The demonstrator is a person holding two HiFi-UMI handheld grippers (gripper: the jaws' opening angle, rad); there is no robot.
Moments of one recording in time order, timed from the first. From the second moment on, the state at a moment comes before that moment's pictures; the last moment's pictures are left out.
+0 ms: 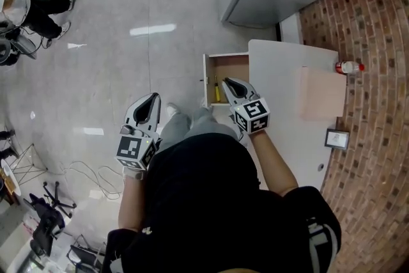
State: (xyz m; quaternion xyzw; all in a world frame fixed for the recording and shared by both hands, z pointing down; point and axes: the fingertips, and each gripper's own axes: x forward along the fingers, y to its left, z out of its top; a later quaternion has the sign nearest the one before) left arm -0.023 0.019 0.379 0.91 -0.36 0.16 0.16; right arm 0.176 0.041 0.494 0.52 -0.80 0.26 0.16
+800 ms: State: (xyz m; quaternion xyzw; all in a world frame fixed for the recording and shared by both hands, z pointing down) left arm -0.092 0.004 0.444 0.90 -0.33 0.22 0.20; right arm 0.174 0.056 0.693 0.55 -0.68 0.39 0.29
